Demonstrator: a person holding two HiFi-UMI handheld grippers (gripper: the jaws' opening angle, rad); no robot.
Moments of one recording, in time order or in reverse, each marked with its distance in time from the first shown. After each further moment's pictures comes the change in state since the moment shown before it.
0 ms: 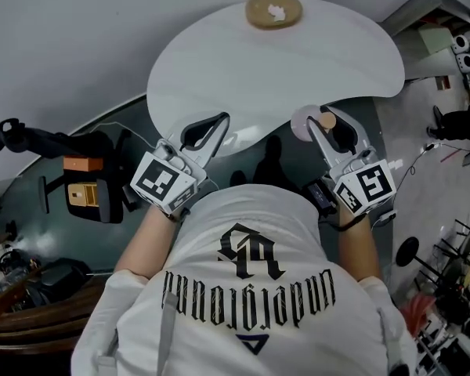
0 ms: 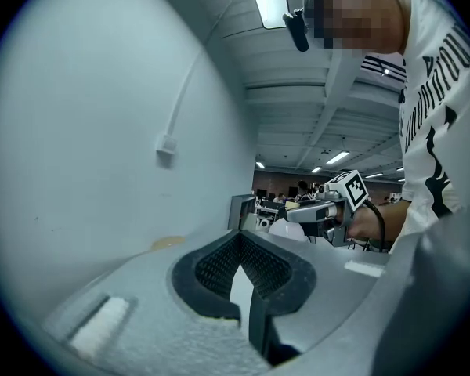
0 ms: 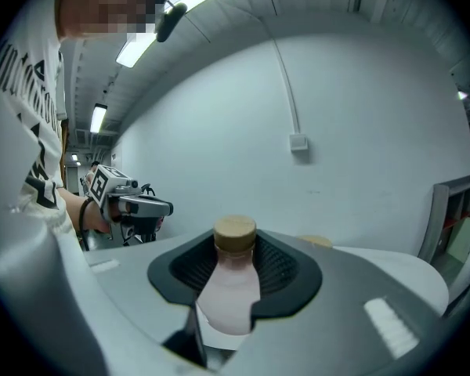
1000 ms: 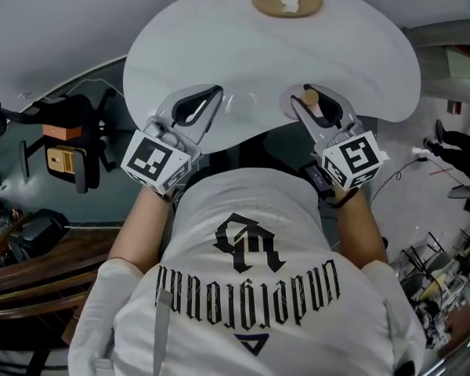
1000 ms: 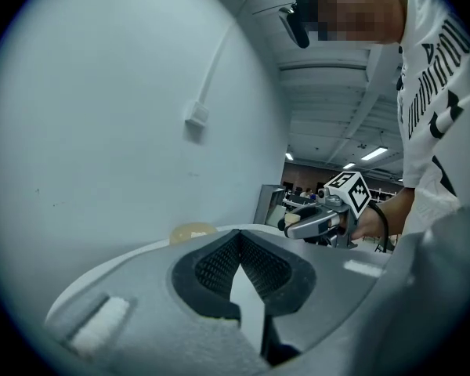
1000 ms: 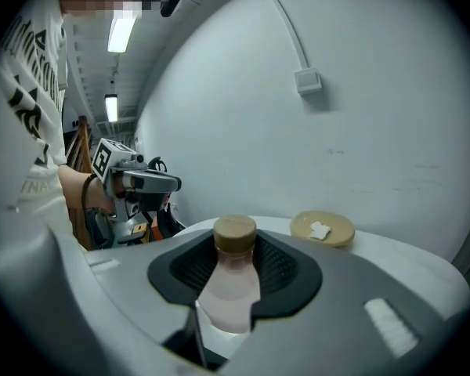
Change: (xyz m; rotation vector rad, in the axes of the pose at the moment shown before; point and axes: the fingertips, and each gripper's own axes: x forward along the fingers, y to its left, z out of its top) left arm 0.120 0.103 -0.043 -0.117 0.078 0.186; right arm 0.133 -0.117 -0.073 -0.010 0.243 0.244
